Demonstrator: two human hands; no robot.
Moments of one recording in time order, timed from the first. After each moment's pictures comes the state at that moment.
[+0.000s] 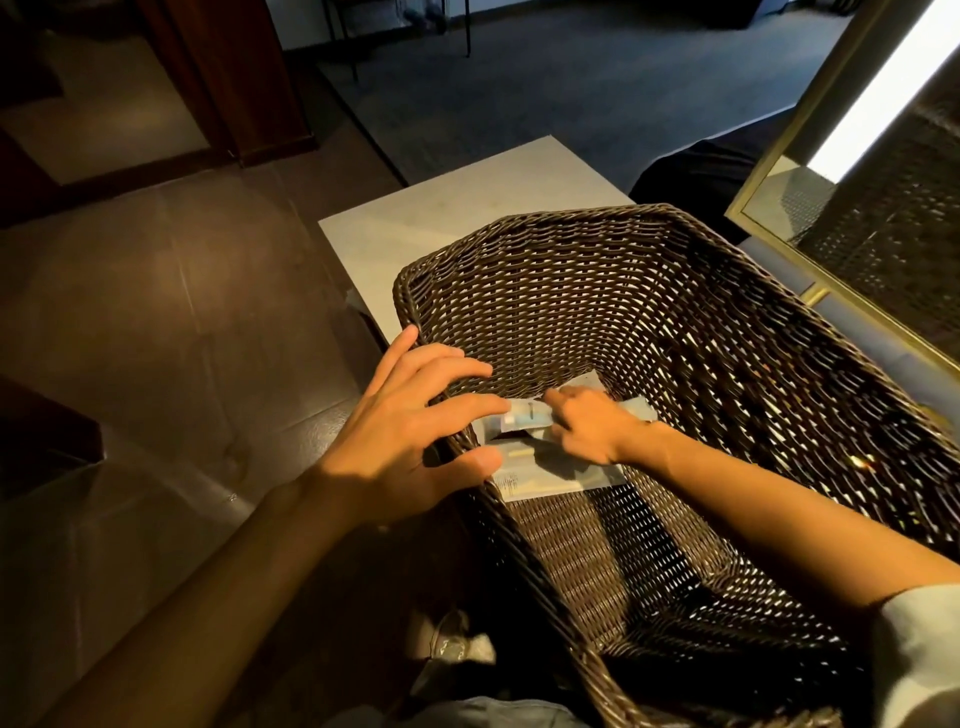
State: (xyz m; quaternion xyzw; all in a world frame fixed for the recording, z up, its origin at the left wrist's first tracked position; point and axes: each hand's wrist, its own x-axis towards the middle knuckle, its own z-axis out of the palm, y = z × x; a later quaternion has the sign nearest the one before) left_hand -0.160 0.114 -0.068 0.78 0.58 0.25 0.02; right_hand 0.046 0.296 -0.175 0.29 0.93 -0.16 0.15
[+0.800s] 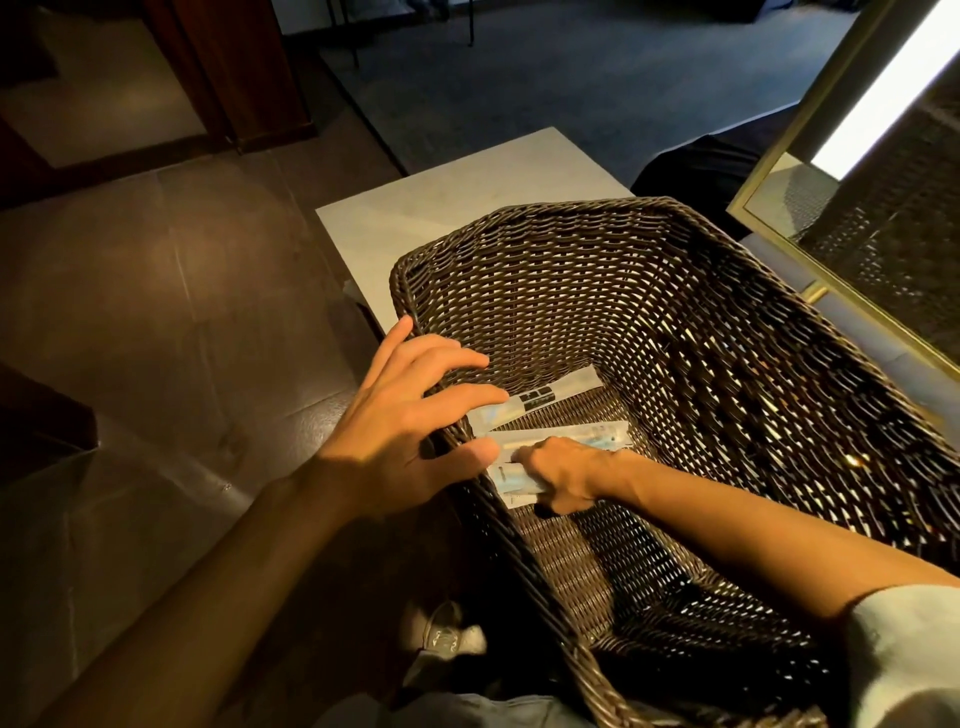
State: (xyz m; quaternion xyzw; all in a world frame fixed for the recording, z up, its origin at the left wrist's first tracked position) left_hand -0.156 0.115 -0.070 0.76 0.59 0.27 0.02; right_hand 0.038 0.258 -0.212 0.25 0.89 -0.24 0.29
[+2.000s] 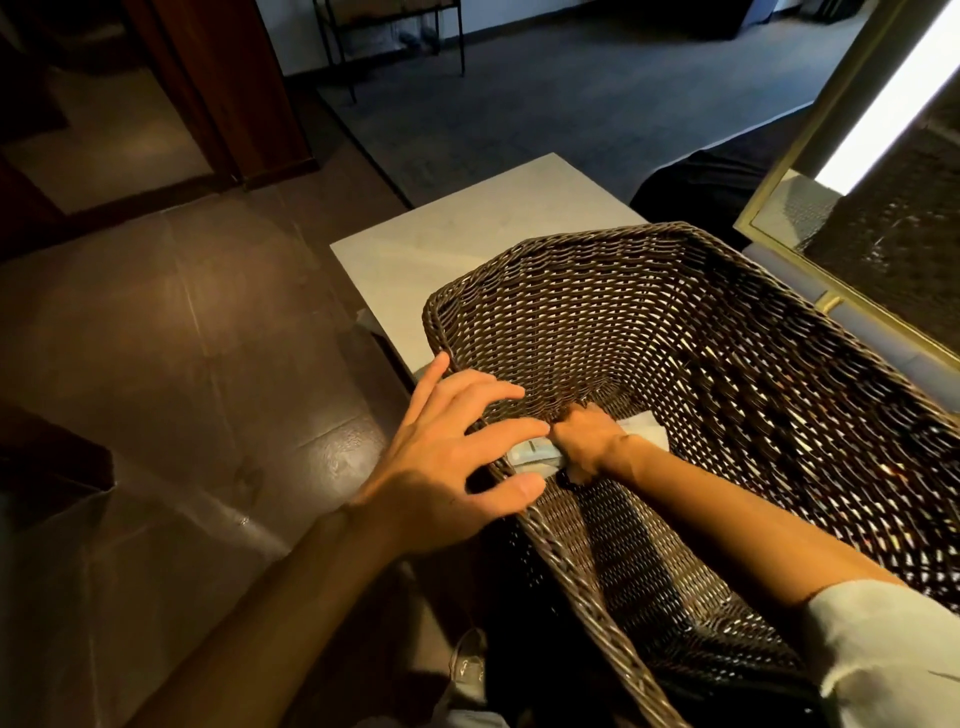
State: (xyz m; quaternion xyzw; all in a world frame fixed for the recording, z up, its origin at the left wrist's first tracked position) left_hand -0.159 0.113 -0.067 0.76 0.59 0.27 0.06; right_hand 0.010 0.299 -0.210 0.30 0.91 -0.04 0.27
